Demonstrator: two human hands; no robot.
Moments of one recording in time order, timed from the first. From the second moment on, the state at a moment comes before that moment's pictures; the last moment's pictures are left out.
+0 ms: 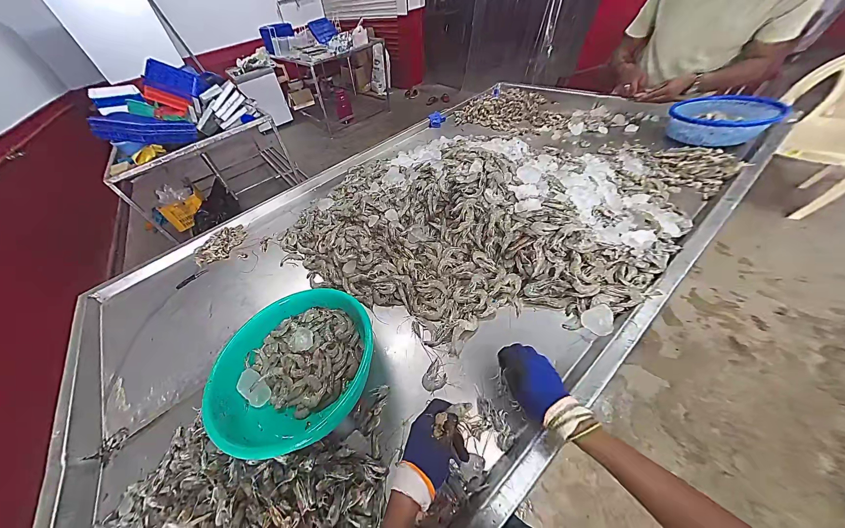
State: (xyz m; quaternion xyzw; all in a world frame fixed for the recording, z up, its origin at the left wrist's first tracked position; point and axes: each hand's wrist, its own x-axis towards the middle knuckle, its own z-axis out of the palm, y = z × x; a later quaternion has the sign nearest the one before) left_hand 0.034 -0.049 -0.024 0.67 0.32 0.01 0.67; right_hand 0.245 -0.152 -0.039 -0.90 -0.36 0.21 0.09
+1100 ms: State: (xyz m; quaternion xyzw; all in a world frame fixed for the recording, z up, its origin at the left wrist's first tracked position) left_hand 0.036 -0.027 -0.029 0.70 0.34 0.04 0.62; right_hand 0.287 -0.075 -0.035 -0.87 -0.47 0.14 0.07
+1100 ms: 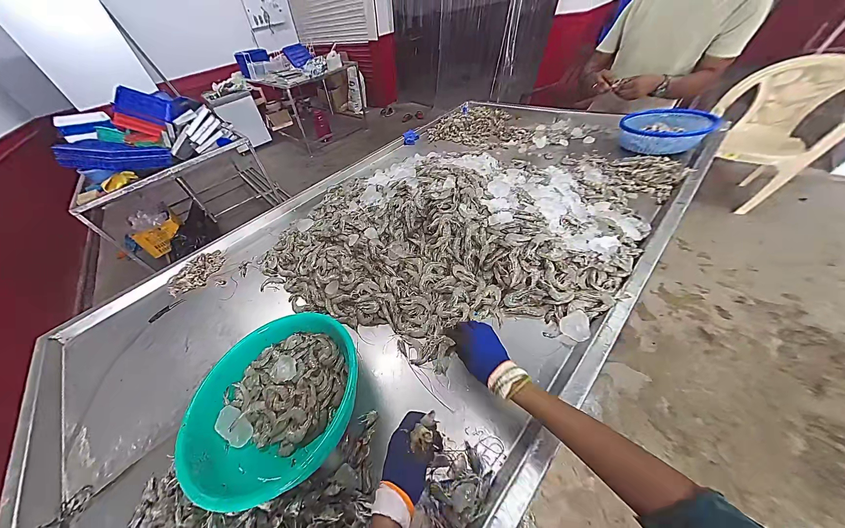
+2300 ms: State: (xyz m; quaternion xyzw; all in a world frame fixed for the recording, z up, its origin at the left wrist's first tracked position) left_hand 0.025 -0.022 0.000 0.55 0.43 0.21 0.69; right_hand 0.211 -0.134 -0.040 -0.84 -0.41 0.27 0.21
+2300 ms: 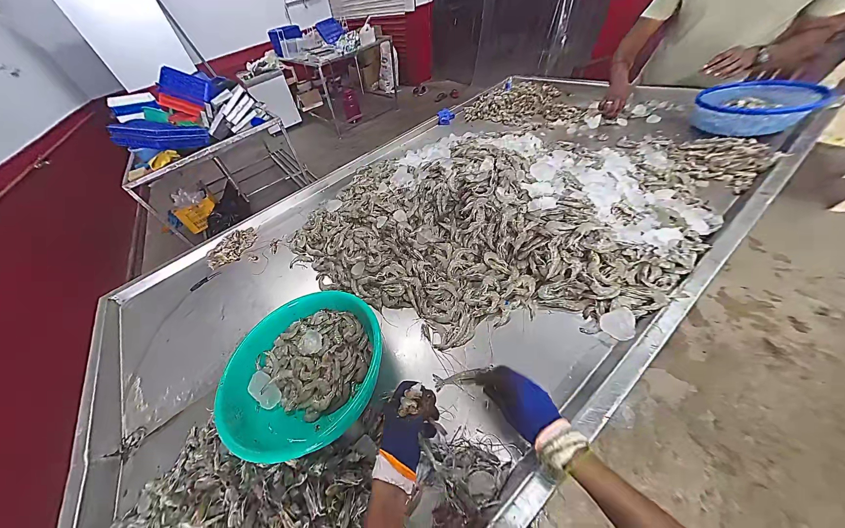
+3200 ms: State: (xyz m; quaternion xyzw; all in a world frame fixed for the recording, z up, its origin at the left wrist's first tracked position) left_hand 0.032 -0.039 -0.008 0.74 0.36 -0.03 0.57; right_hand 0.179 -0.128 -0.017 -0.83 -0.52 0.17 0.10
